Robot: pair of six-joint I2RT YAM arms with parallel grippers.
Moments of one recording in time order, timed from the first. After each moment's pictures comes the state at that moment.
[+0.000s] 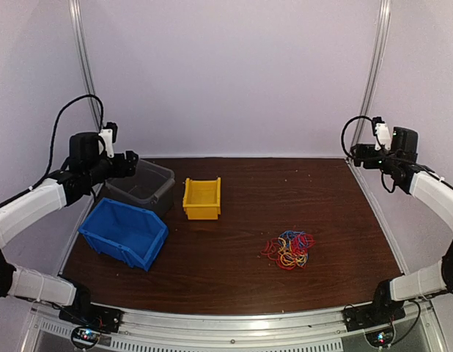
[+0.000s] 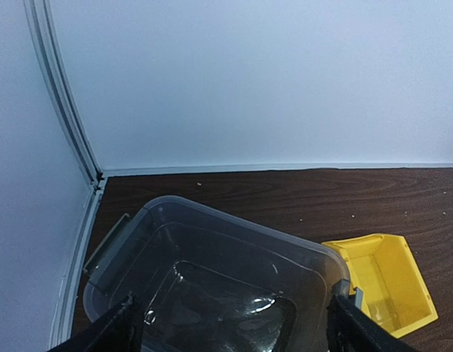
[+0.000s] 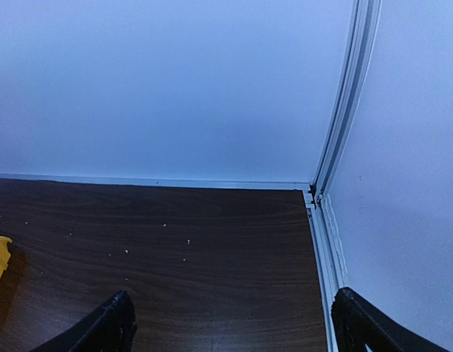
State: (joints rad) left arm -0.27 1.20 0.91 -0.05 -0.13 -0.11; right arm -0.08 1.23 0.97 -0.04 -0.11 -0.03
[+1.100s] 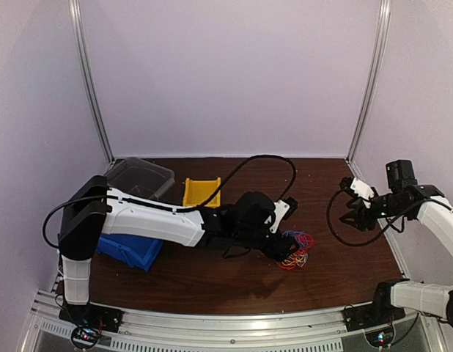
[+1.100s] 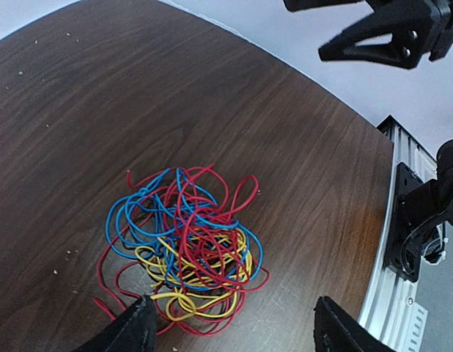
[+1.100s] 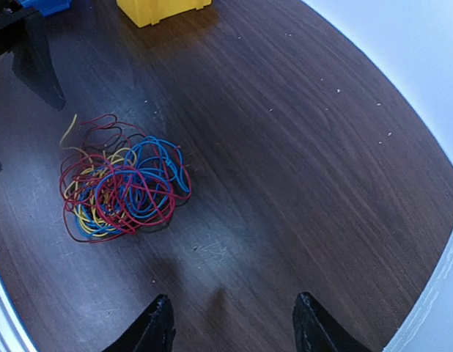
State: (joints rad) left arm -1.22 2.04 1.48 0.00 0.01 -0.32; right arm -0.01 0.96 0.80 -0.72 -0.50 -0.79
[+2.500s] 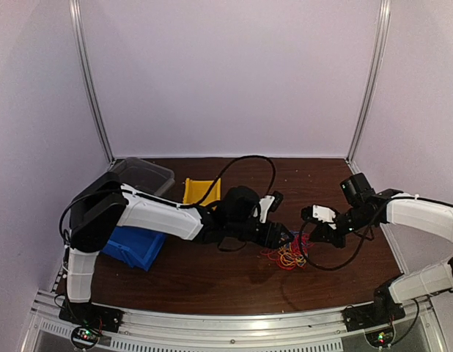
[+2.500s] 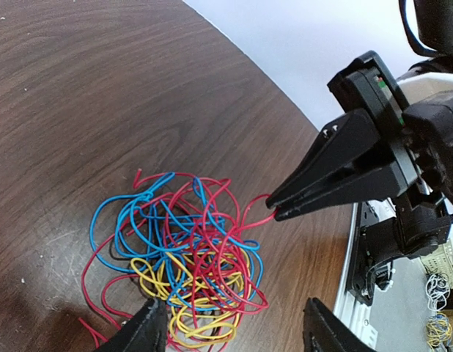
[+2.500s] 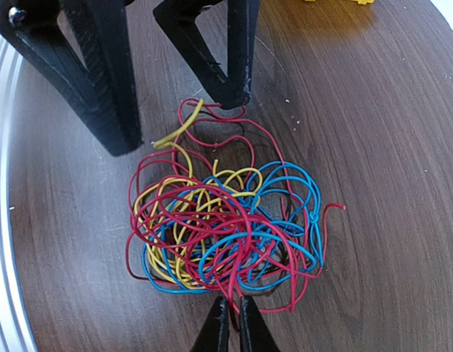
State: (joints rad) left arm -1.10 2.12 1.40 0.25 0.29 -0.55; right arm 0.34 1.23 0.70 -0.55 -0.53 -0.87
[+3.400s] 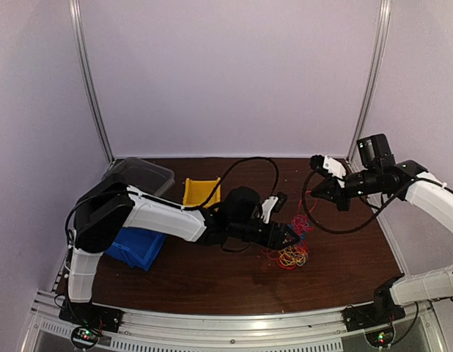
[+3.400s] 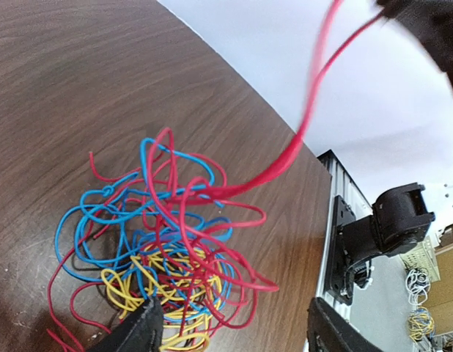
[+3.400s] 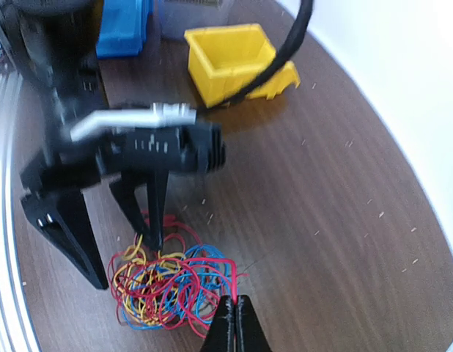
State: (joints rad) left arm -1.10 2.16 1.42 0.32 0.38 -0.59; right arm 0.34 1.15 0.97 -0.61 -0.52 -0.70
